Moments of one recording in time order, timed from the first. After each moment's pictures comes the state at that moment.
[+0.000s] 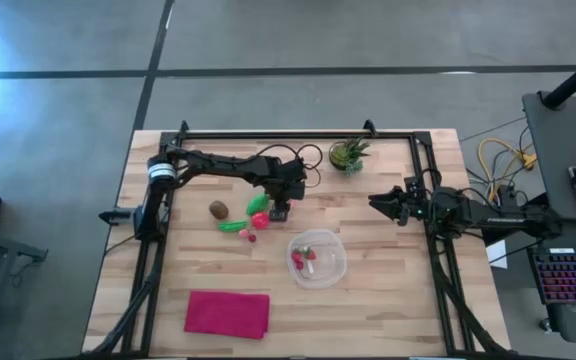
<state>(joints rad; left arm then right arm) 0.27 2.02 1.42 -0.60 0.11 0.37 -0.09 0.14 0.01 0.09 0.11 0.83</state>
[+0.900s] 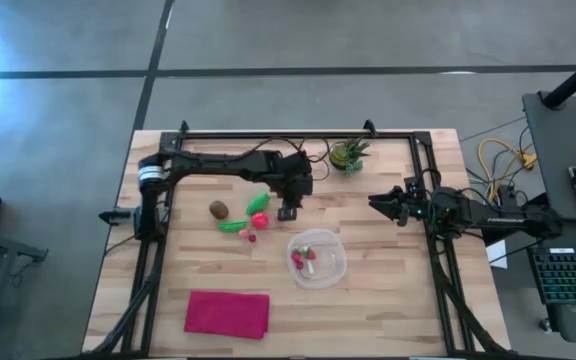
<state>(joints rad) 0.22 1.91 1.53 -0.62 0.22 0.27 -0.09 0.14 0.01 0.08 0.11 0.83</state>
